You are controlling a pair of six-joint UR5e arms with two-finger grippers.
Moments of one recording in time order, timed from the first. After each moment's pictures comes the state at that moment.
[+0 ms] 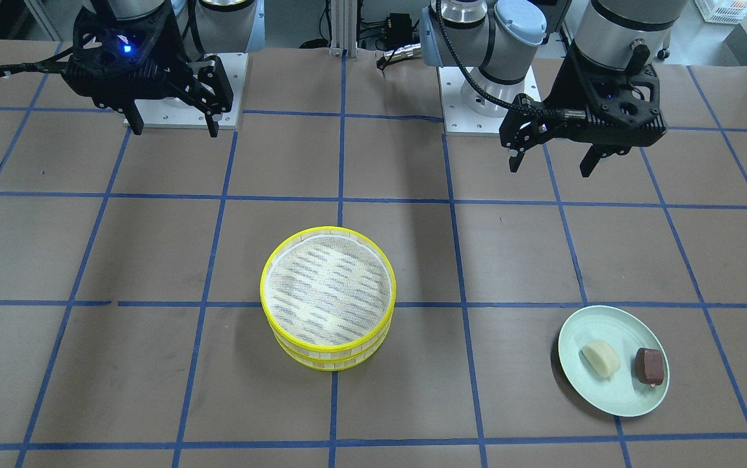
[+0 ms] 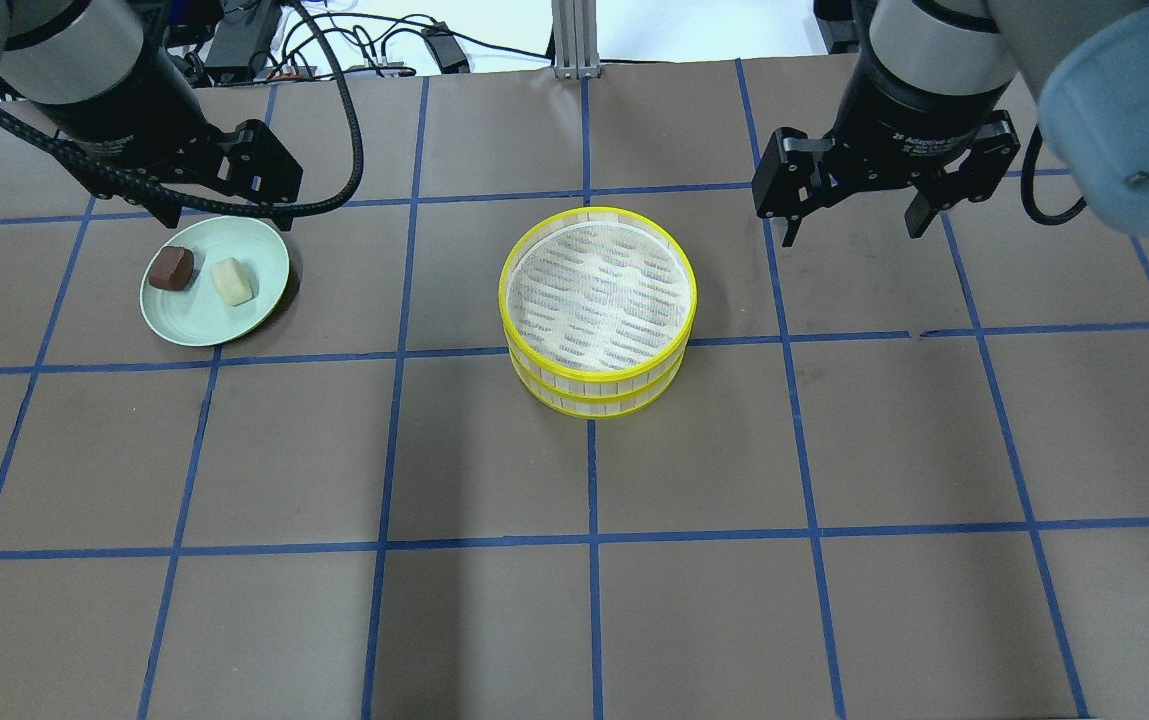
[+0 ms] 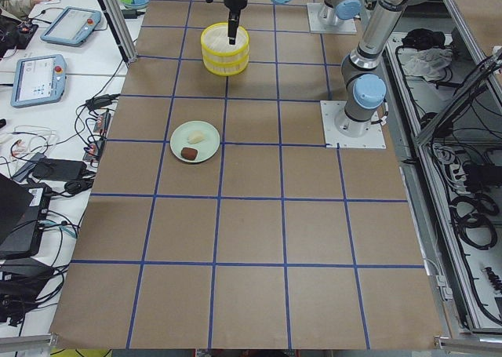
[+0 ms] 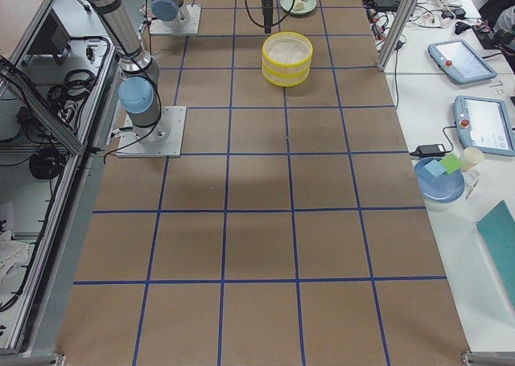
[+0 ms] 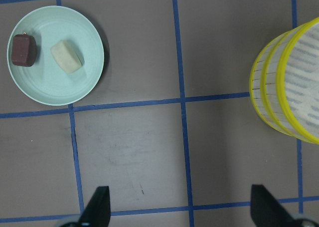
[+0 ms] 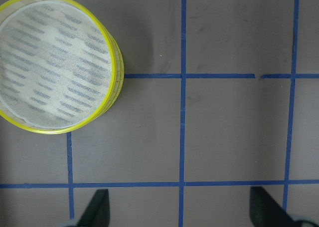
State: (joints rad) left arm -1.52 -1.54 -1.56 -1.53 1.59 0.12; right arm 1.67 -1.62 1.55 -1.54 -1.60 0.09
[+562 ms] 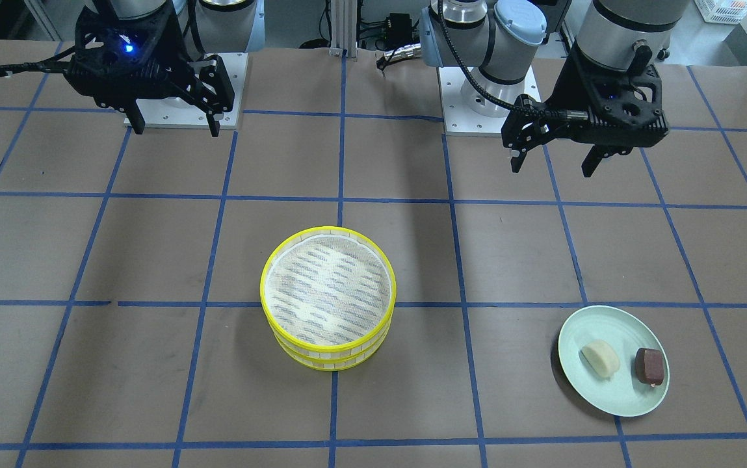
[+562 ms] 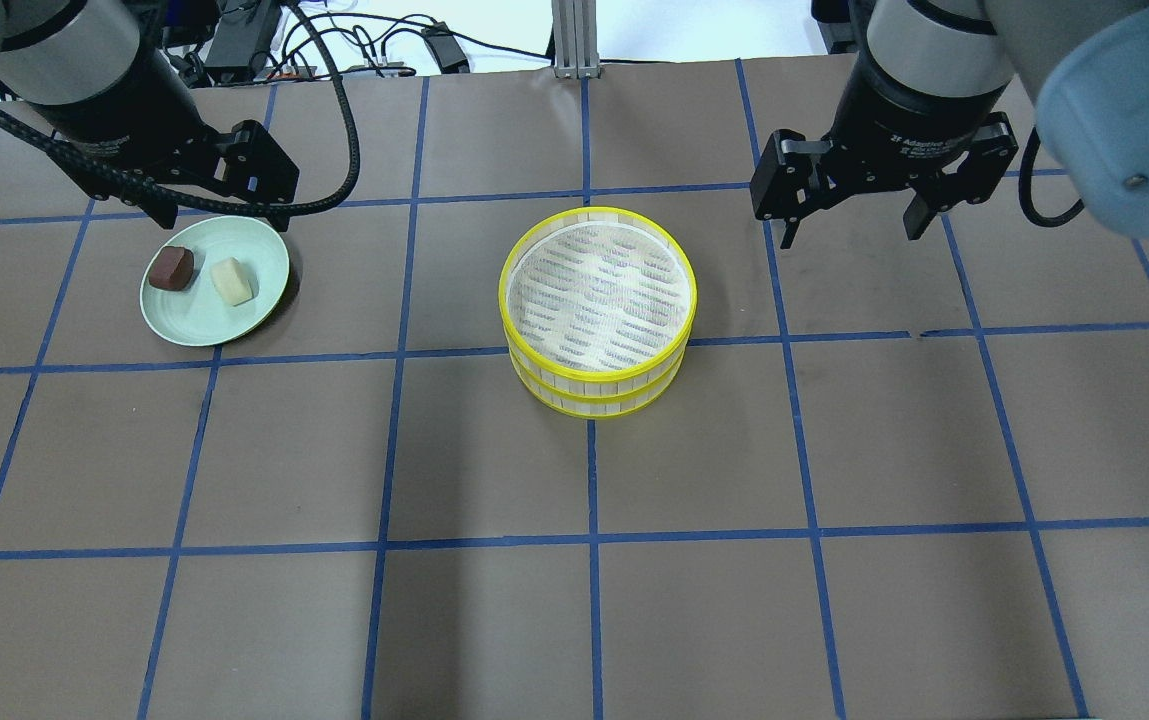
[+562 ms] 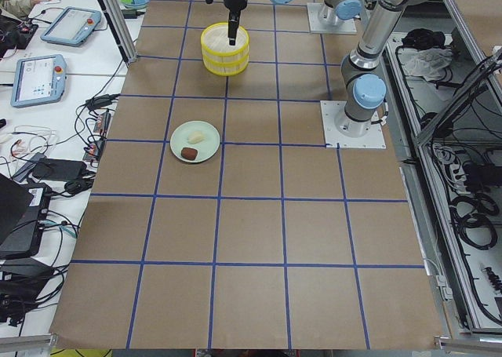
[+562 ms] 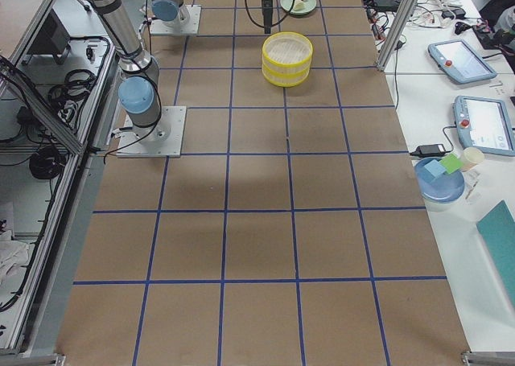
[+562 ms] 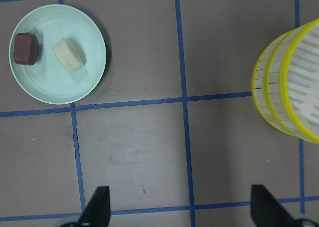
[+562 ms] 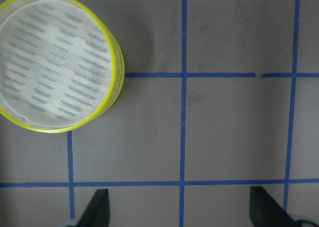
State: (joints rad) left arm -1.52 -1.54 -1.56 -1.53 1.59 0.12; right arm 1.68 -1.63 1.55 -1.53 -1.60 0.10
